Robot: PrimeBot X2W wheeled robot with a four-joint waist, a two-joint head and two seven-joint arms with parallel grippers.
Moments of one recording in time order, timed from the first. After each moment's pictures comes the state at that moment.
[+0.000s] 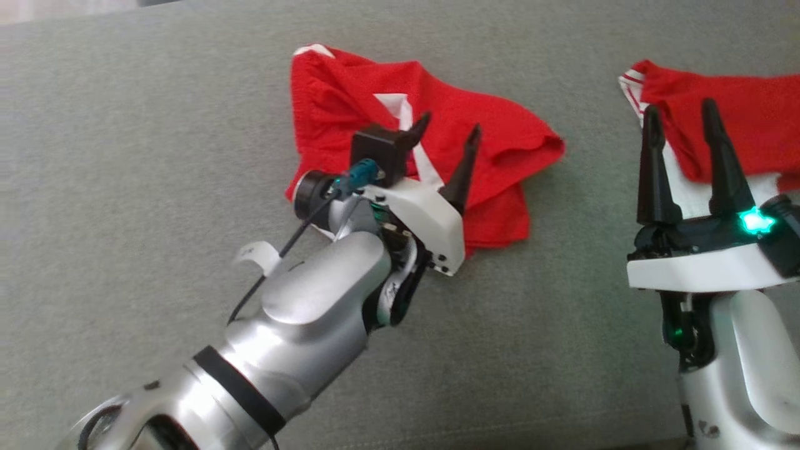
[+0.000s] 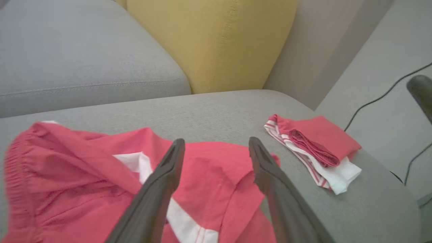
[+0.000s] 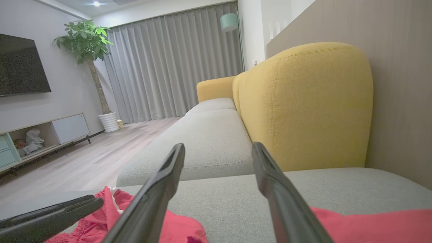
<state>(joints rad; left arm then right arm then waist) -0.83 0.04 -1.09 0.51 -0.87 0.32 -0.24 -0.26 -0.10 0.07 0.07 0.25 0.13 -0.24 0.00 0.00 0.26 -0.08</state>
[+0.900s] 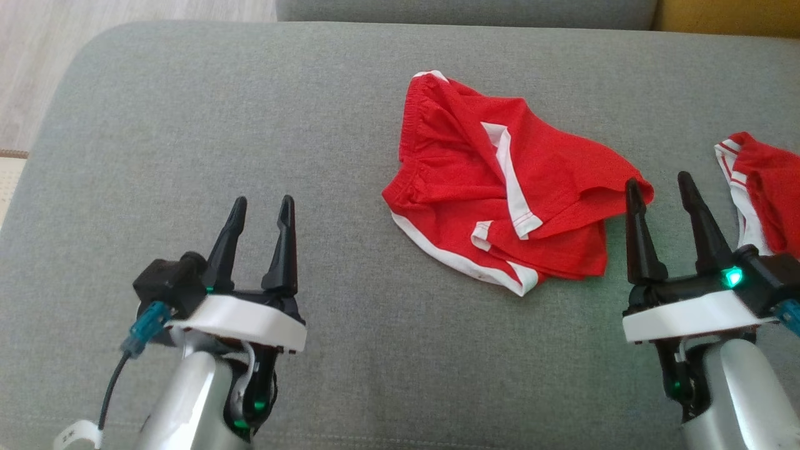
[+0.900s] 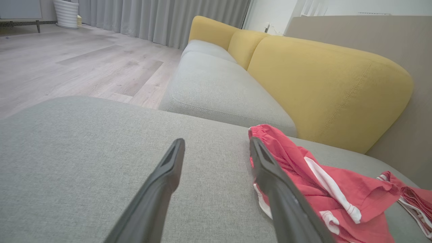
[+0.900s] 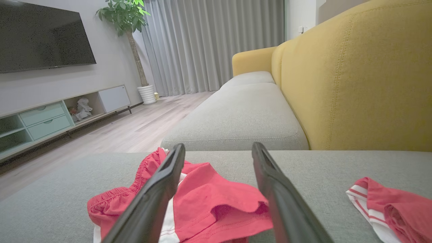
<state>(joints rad) -0.19 0.11 -0.33 0.18 -0.44 0.06 -0.25 -0.14 -0.12 0.06 0.13 0.24 0.13 -0.20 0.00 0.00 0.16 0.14</state>
